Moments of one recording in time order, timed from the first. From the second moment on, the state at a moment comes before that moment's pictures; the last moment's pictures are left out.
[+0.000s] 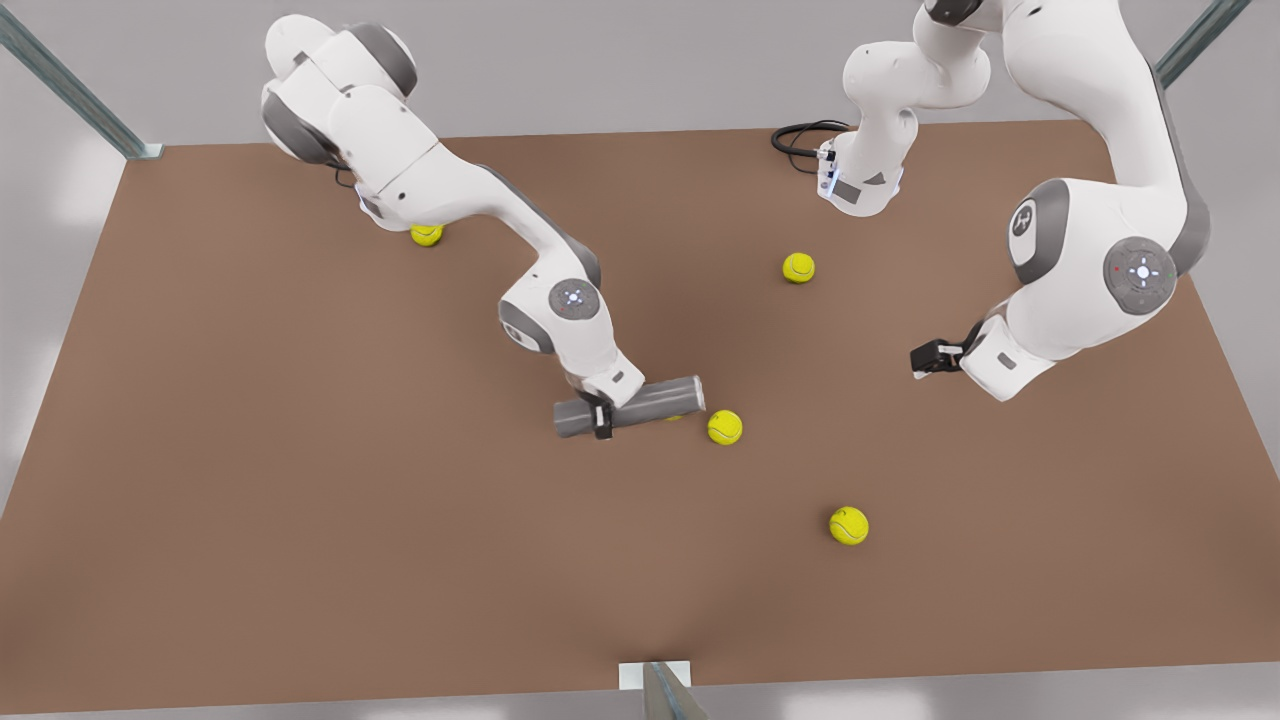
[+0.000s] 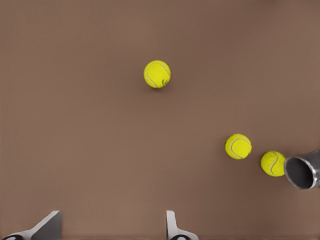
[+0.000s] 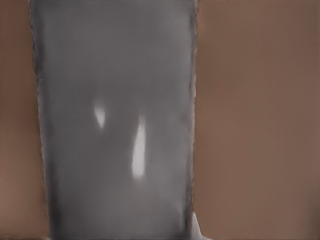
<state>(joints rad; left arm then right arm) -0.09 0.23 -0.04 -1.51 -0.07 1.64 -0.09 0.43 0.66 0.33 -1.64 -0.43 2.44 -0.69</state>
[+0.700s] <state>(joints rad) -0.10 0.23 -0.05 -1.52 -0.07 1.64 -0.09 0.71 0.69 0.24 -1.72 -0.36 2.41 -0.50</state>
